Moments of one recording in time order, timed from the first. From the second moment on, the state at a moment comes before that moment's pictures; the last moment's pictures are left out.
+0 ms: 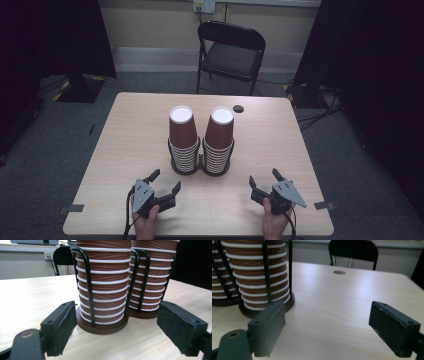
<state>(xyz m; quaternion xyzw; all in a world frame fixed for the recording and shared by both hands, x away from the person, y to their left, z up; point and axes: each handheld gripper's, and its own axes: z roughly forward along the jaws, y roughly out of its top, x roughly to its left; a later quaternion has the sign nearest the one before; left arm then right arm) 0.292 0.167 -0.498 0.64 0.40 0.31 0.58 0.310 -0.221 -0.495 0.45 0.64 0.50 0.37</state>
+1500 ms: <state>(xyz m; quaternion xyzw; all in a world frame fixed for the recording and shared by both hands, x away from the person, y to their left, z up) 0.292 0.170 -0.498 0.65 0.38 0.31 0.58 0.330 -0.178 -0.442 0.35 0.67 0.58 0.29</state>
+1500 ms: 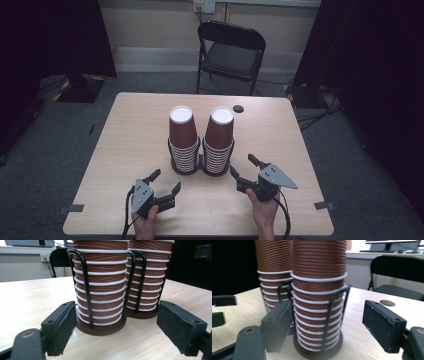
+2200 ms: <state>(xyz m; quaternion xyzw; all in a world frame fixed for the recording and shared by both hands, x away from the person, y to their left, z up) 0.290 0.168 -0.498 0.66 0.38 0.32 0.57 0.363 -0.159 -0.389 0.34 0.68 0.58 0.27</state>
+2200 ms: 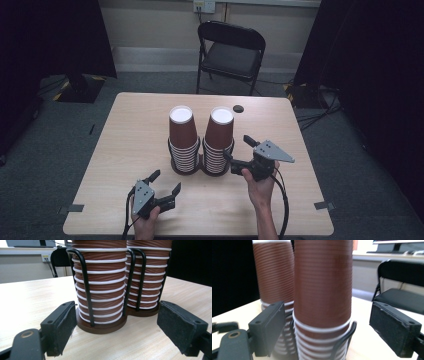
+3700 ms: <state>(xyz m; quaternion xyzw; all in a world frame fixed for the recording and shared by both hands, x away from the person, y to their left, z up) 0.289 0.170 -0.498 0.66 0.37 0.30 0.58 0.440 -0.114 -0.380 0.34 0.72 0.57 0.20</state>
